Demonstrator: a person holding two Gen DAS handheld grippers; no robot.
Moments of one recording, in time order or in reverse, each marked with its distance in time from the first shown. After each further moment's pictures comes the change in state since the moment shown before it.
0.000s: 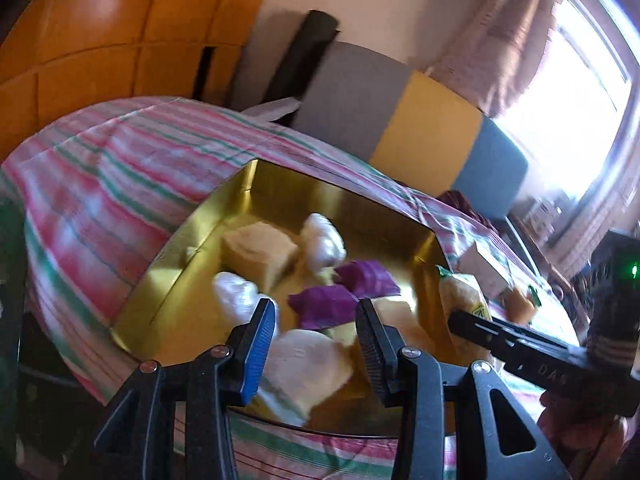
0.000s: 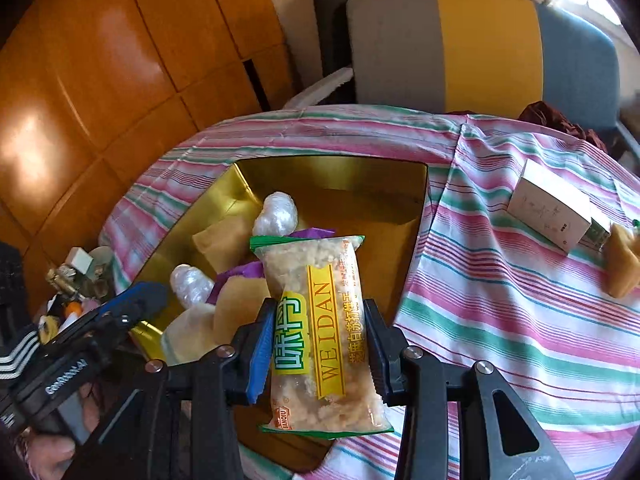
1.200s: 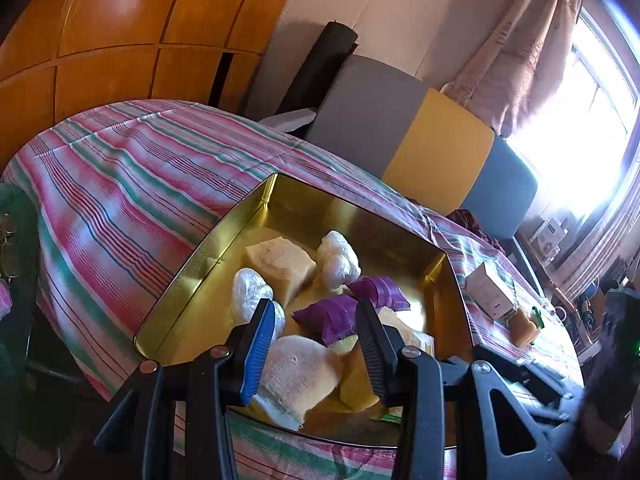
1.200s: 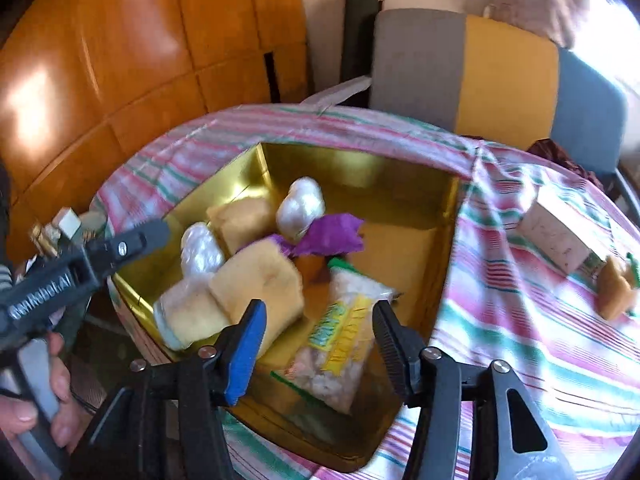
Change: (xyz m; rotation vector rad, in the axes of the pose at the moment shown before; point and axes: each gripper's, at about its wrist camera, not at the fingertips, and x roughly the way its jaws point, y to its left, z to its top) left arm -0.010 0.007 0.004 -0.031 -0.043 0.023; right arm -0.012 0.033 -0.022 -0.117 -0.058 -0.079
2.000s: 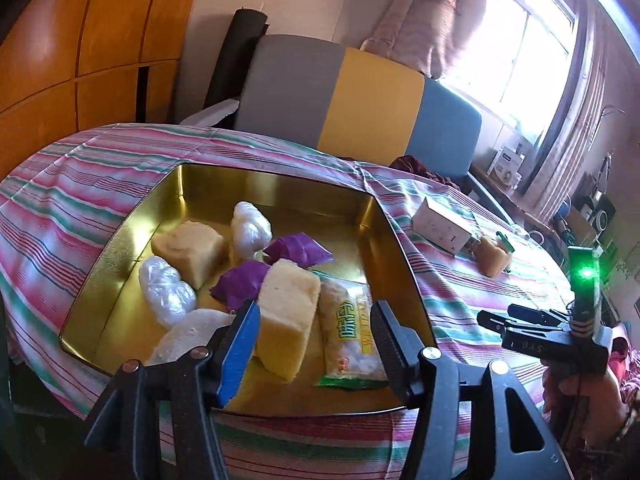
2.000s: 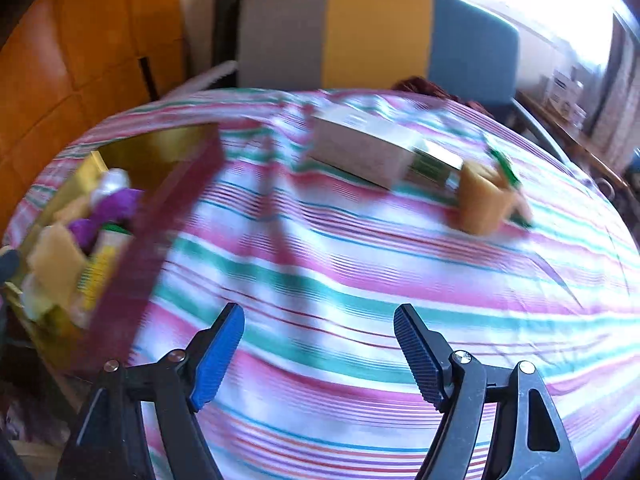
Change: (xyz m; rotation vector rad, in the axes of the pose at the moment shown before) left arm 0.005 -0.065 -0.031 0.260 0.068 -0.117; right arm -0.025 -0.171 -0.060 0.218 0.105 -0.324
